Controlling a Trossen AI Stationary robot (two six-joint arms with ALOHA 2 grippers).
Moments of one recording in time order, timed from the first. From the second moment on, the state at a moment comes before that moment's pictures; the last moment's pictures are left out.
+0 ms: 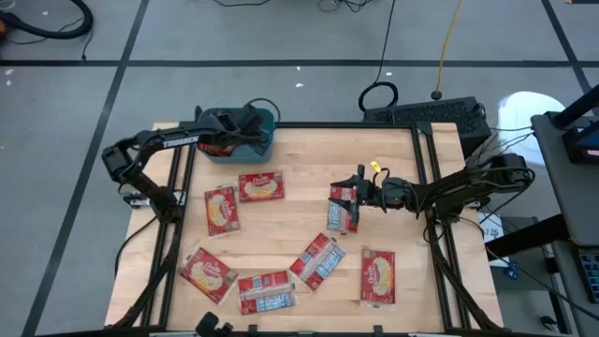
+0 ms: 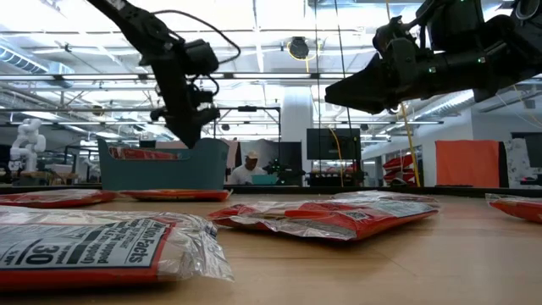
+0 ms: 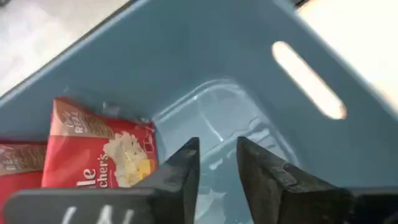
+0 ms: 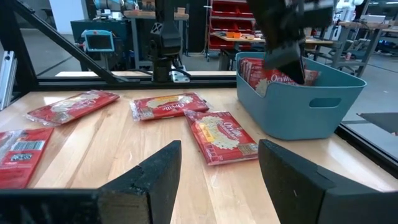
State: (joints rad) left arm 0.63 1.57 1.05 -0.48 -0.32 -0.18; right arm -0.01 1.36 0.28 0.97 0.16 -0.01
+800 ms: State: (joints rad) left arm 0.71 1.57 1.05 -0.49 -0.24 -0.27; right arm -0.01 1.36 0.28 0.98 0.16 0.01
